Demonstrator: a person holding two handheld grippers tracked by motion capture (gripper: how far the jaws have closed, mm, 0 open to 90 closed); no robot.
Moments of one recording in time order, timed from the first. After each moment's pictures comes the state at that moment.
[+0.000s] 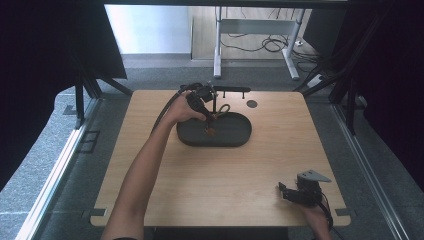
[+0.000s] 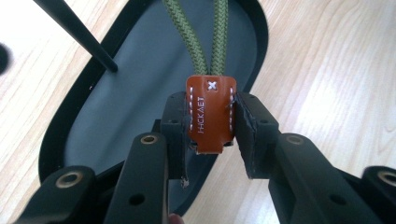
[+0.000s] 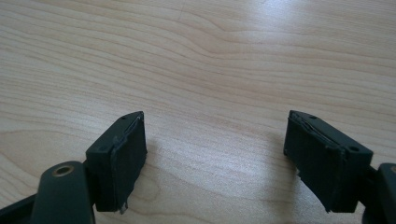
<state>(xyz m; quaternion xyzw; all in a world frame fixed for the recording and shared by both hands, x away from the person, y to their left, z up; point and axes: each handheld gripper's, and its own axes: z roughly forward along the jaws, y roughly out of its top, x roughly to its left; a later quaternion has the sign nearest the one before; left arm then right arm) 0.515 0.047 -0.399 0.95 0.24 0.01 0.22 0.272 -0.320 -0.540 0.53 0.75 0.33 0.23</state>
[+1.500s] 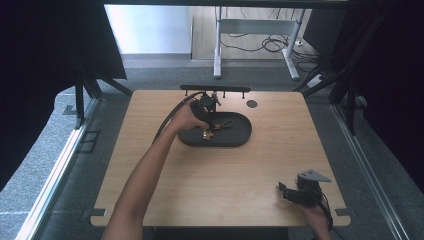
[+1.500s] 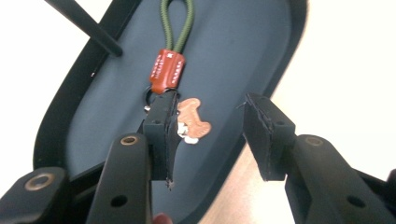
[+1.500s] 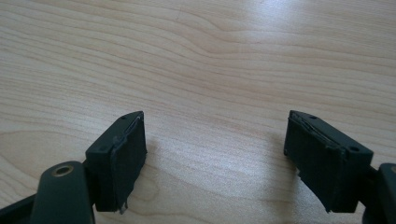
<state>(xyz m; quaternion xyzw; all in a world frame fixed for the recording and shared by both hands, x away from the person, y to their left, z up) 0.506 0.038 -0.425 0.95 0.24 0.04 0.19 0.272 -0.320 -0.540 0.53 0.75 0.33 0.24</state>
